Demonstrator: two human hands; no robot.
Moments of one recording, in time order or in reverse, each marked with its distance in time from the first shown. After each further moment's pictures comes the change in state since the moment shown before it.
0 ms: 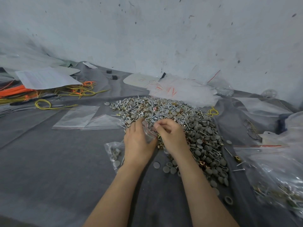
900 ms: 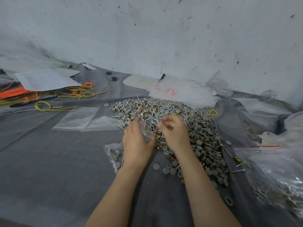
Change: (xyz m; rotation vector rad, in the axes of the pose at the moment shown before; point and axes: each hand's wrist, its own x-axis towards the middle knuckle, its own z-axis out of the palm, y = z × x) left_hand 0.000 0.002 -0.002 -0.033 0.039 -0.025; right_hand 0.005 -0.008 -0.006 -0.076 0.072 0.065
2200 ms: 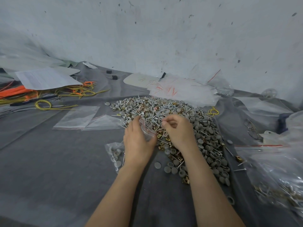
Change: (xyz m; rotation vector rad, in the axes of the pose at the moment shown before) left_hand 0.001 -0.001 0.000 -0.033 0.025 -0.001; right_hand 0.005 -0.004 -0.011 -0.293 -0.019 -0.084
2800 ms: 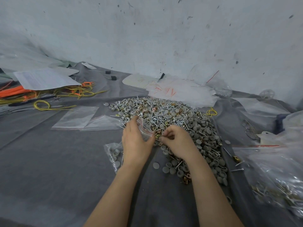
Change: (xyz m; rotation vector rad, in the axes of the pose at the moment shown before) left_hand 0.000 -0.001 0.000 -0.052 0.021 -0.027; right_hand -0.014 0.015 -0.005 -0.080 -0.217 0.110
